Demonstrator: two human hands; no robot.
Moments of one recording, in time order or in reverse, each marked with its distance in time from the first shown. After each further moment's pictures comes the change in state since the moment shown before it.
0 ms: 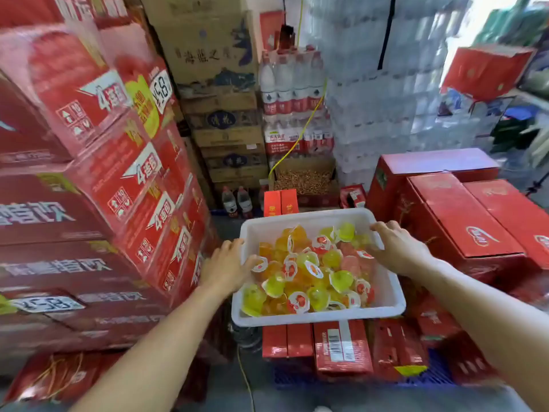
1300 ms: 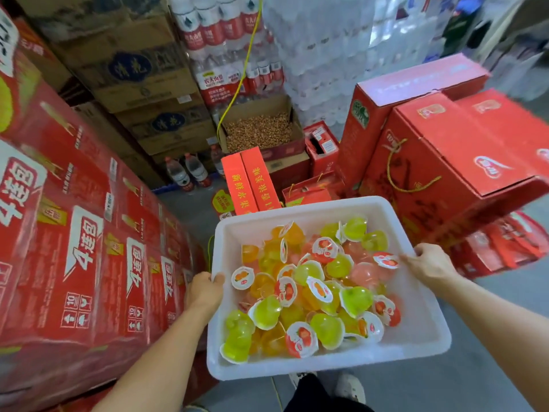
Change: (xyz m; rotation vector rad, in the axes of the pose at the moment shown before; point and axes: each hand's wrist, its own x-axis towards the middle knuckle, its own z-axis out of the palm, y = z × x) left_hand 0.096 -0.079 0.099 -0.335 -0.245 -0.327; right_hand -0.005 0.060 0.125 0.417 -0.020 0.794
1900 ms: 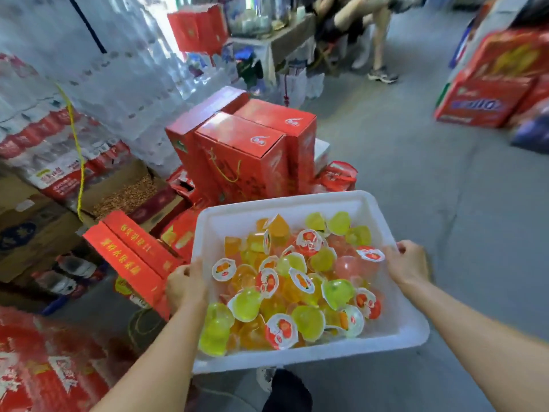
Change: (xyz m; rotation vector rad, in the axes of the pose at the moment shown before) left_hand -0.208 0.108 0.090 -0.179 0.064 0.446; right_hand -0.222 0.254 -0.054 0.590 0.619 0.355
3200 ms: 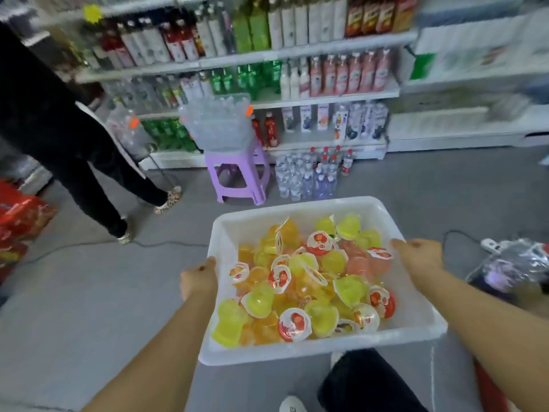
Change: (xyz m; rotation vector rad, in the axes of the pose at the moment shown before) left_hand -0.845 0.160 0.389 0.564 -1.542 1.190; right_hand -0.353 0.474 -0.452 0.776 1.657 1.437
